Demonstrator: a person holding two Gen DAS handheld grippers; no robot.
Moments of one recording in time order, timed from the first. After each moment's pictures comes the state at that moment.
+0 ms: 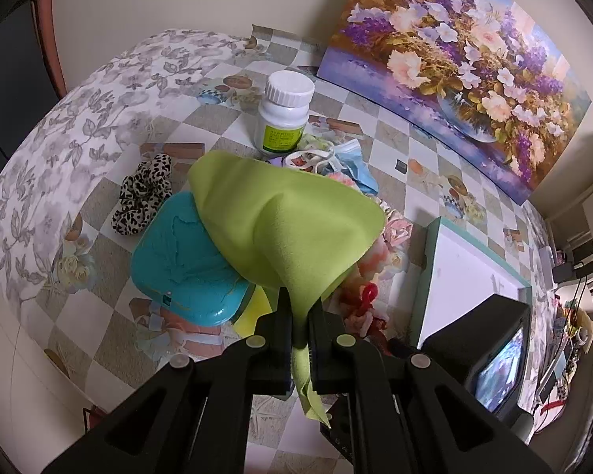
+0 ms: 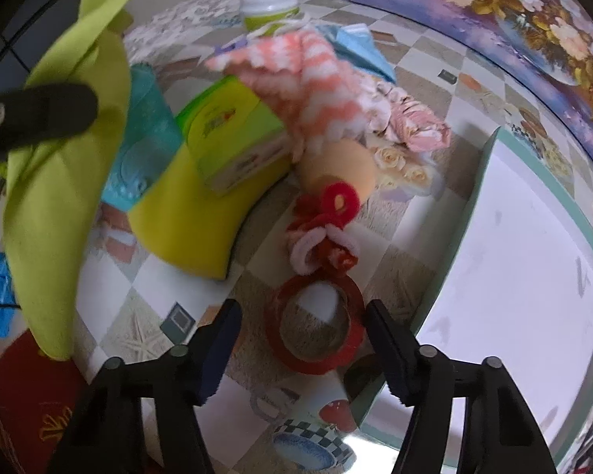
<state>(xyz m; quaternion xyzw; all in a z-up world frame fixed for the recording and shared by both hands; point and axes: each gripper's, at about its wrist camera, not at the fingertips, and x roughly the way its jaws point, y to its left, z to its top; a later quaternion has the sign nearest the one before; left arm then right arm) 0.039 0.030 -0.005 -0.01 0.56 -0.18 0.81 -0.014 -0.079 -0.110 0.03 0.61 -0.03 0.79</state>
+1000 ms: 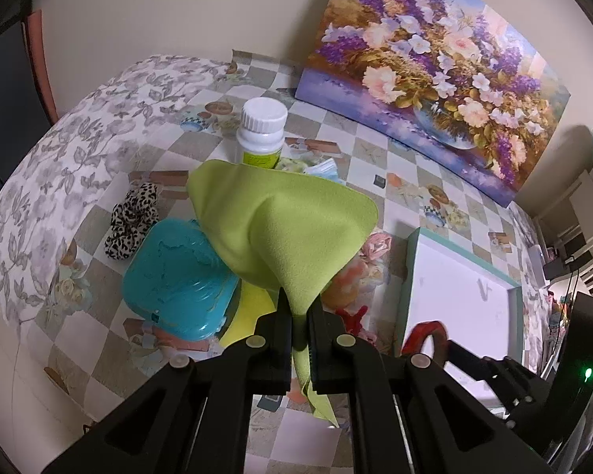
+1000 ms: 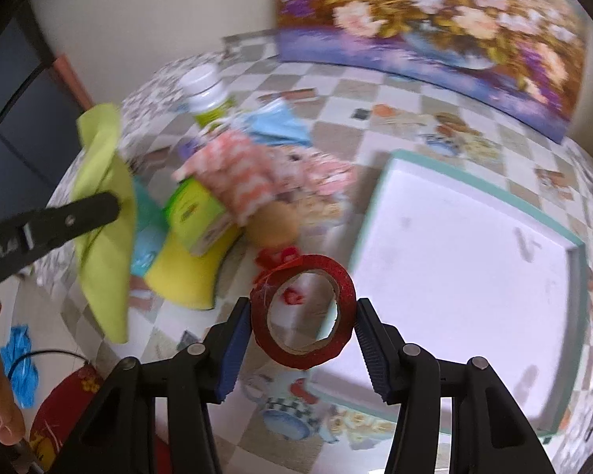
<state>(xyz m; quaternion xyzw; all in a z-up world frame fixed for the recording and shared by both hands) 0.030 0.019 0.013 0.00 0.52 -0.21 0.83 -0.055 -0.135 -0.036 0.14 0.52 -0.12 0.83</state>
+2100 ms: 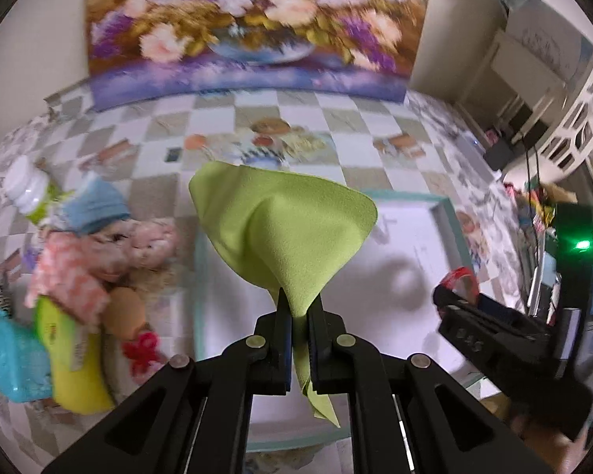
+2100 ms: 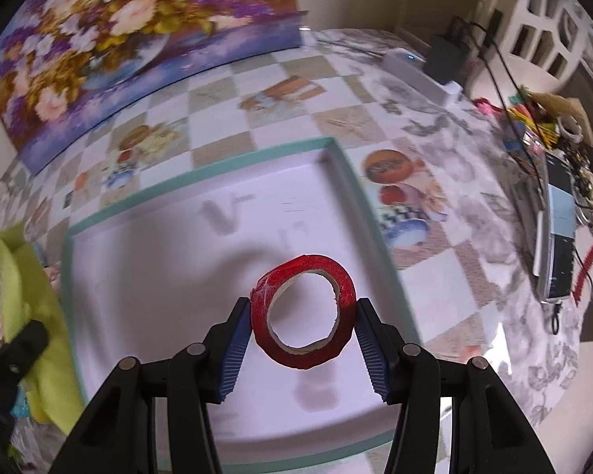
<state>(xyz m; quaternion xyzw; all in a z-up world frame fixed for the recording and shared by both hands) -0.037 -0.187 -0.019 0.15 0.52 -0.37 0.75 -0.166 -0.324 -0.061 0.29 0.50 -0.40 0.71</state>
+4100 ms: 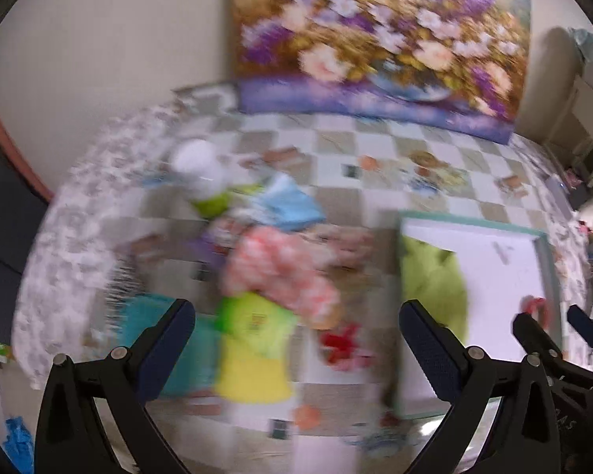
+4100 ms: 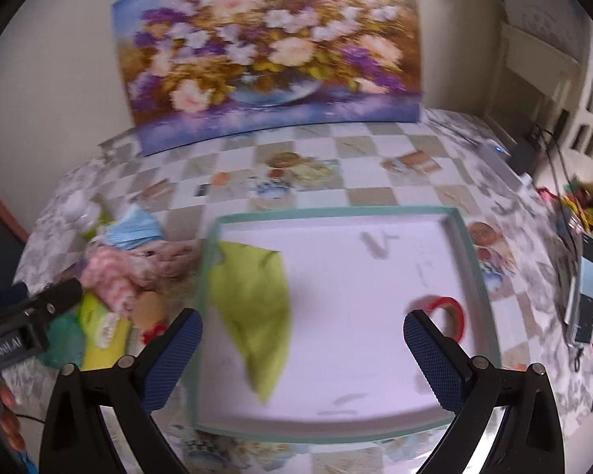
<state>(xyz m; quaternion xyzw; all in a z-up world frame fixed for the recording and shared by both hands) 0.035 -0.048 0.026 0.17 0.48 -0.22 0.83 -0.107 -0.207 -0.002 0.20 0.43 -0.28 0.83</state>
